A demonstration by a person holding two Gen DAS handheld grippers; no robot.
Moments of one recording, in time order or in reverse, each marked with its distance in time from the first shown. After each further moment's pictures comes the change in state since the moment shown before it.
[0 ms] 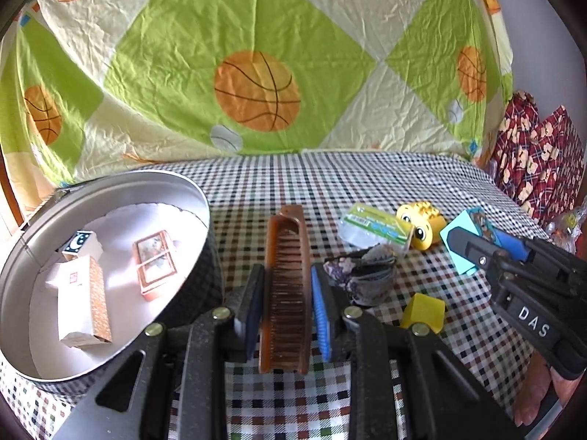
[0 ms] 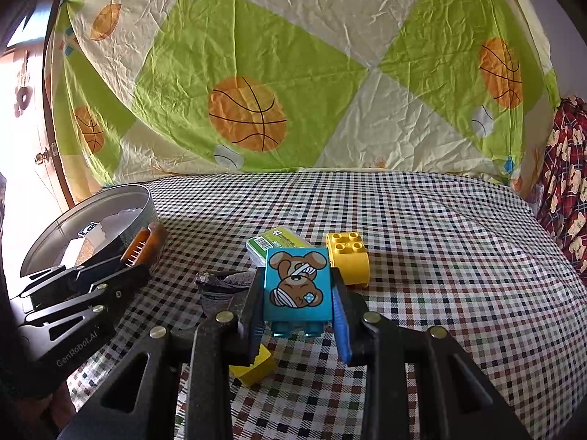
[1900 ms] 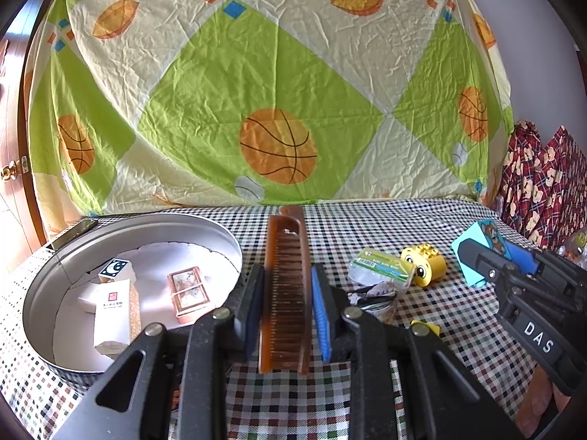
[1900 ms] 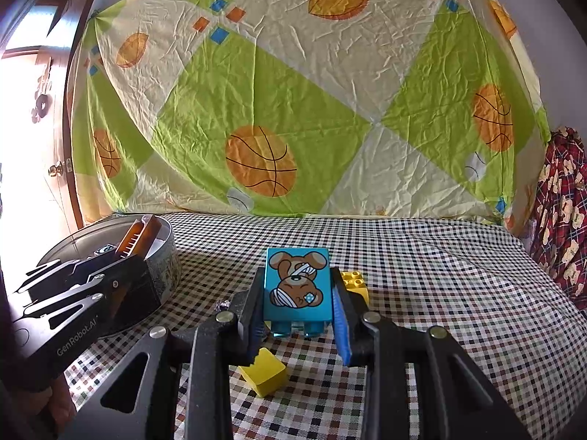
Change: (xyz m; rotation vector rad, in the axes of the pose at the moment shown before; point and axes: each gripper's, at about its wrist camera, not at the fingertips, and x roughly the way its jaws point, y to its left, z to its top) left arm -0.040 0.003 -0.003 -0.015 -0.200 0.068; right arm -0.035 0.013 -0.004 -0.034 -0.189 0.005
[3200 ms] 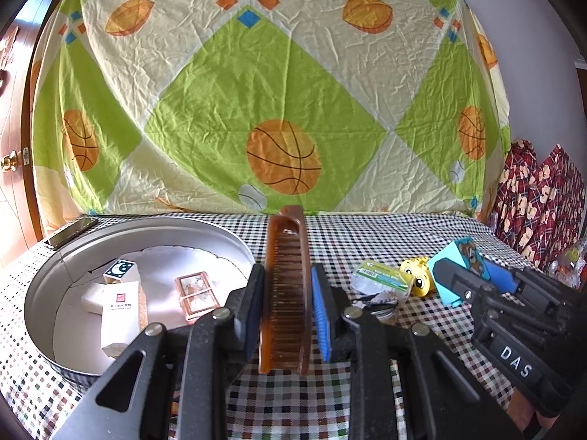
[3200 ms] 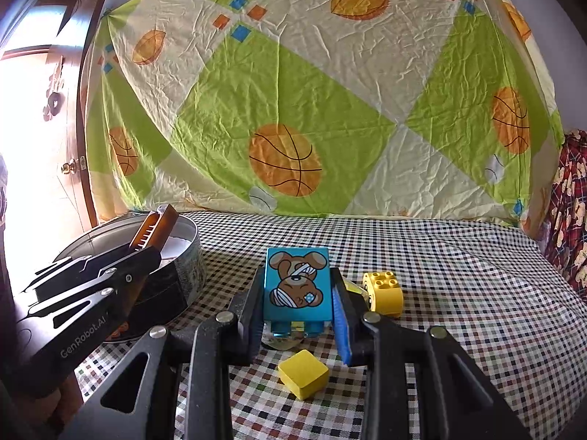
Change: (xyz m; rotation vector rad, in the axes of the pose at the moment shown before) left arm -0.011 0.021 0.000 -0.051 -0.045 -0.024; right arm 0.003 0.031 0.000 -0.010 0.003 0.062
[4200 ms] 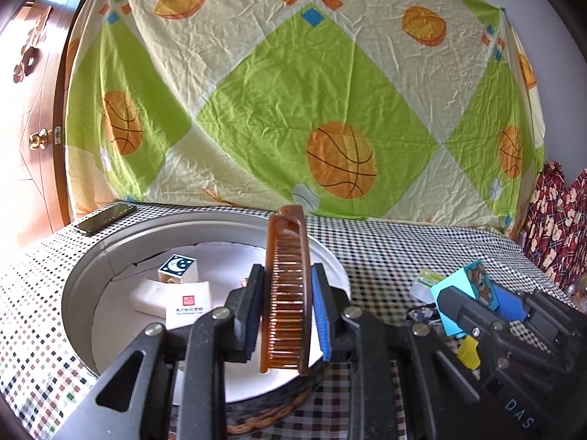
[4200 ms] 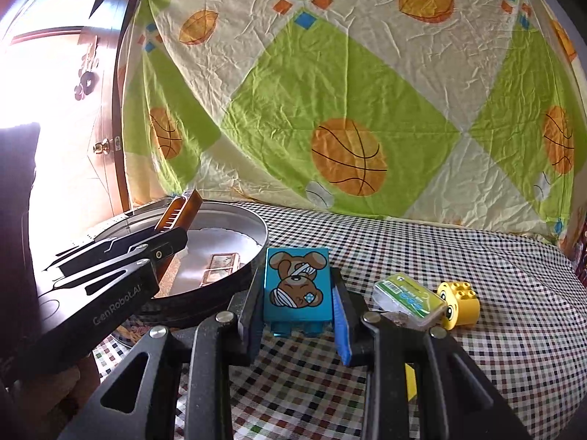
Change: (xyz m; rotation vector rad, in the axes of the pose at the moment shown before) left arm 0.003 0.064 0.001 -0.079 0.003 0.100; right arm 0.020 0.069 0.005 -0.082 0.020 0.114
